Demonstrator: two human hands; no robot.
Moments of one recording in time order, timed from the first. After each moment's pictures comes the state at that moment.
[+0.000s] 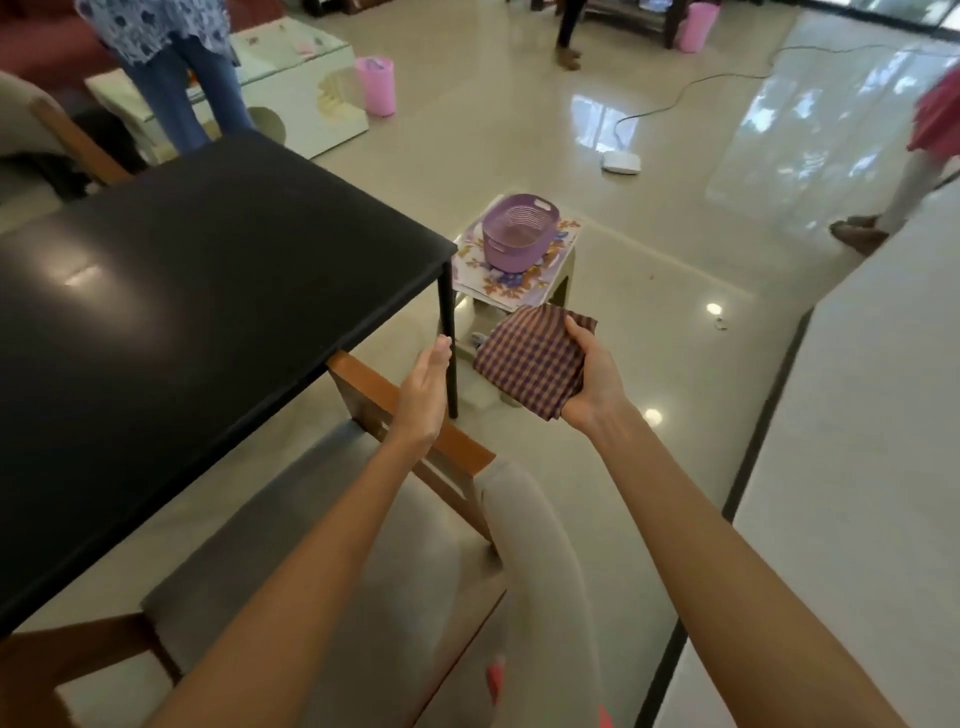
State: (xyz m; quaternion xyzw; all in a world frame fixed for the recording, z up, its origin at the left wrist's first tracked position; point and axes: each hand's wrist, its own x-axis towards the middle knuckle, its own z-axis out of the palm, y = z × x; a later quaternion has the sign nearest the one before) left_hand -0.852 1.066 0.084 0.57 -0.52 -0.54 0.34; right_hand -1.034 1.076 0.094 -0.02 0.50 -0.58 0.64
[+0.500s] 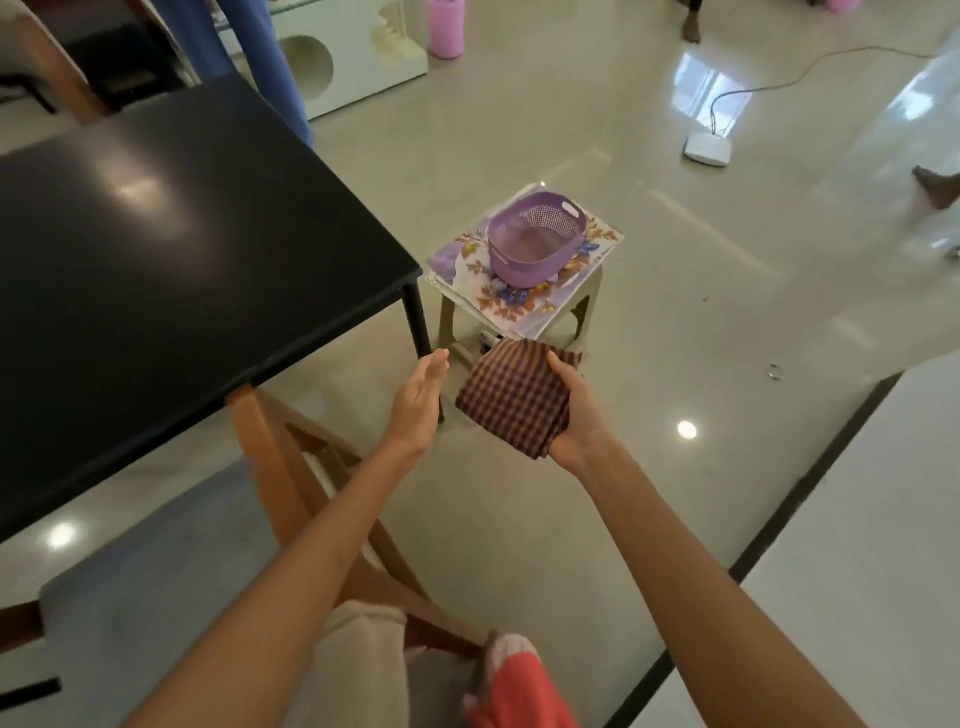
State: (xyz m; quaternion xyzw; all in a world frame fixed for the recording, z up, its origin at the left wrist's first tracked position) left_hand -0.988 0.940 0.034 0.63 -0.45 -0.53 0.35; right_hand -1.165 0.929 0.018 -0.04 0.51 -0.45 0.73
